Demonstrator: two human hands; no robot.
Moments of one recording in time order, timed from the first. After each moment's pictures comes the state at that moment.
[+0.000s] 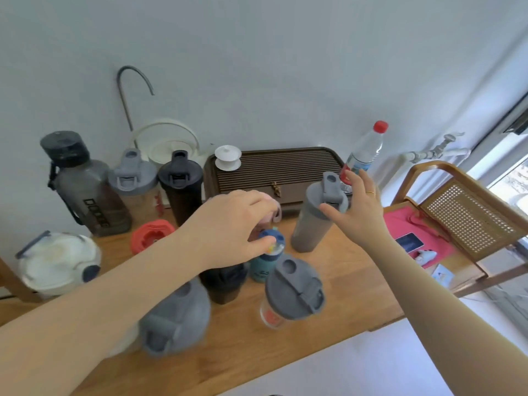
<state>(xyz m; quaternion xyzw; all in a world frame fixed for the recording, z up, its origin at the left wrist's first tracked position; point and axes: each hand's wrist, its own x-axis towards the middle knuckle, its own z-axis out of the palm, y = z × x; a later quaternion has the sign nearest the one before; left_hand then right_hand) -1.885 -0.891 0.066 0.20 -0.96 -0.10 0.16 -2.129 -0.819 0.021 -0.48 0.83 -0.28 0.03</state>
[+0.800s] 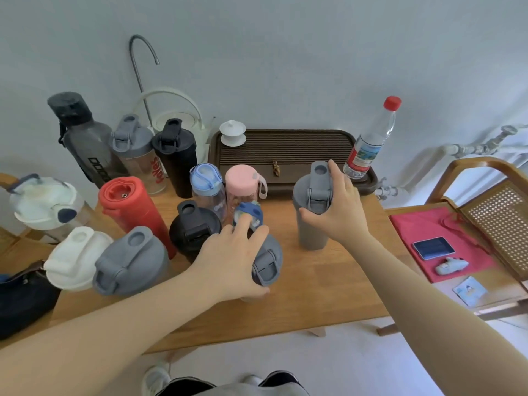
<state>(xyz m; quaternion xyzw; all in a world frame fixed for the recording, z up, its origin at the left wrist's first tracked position) -1.955 -0.794 -0.001 0.40 -0.91 -0.05 -0.06 -2.172 -0.799 -0.017 -0.58 0.75 -0.31 0.09</state>
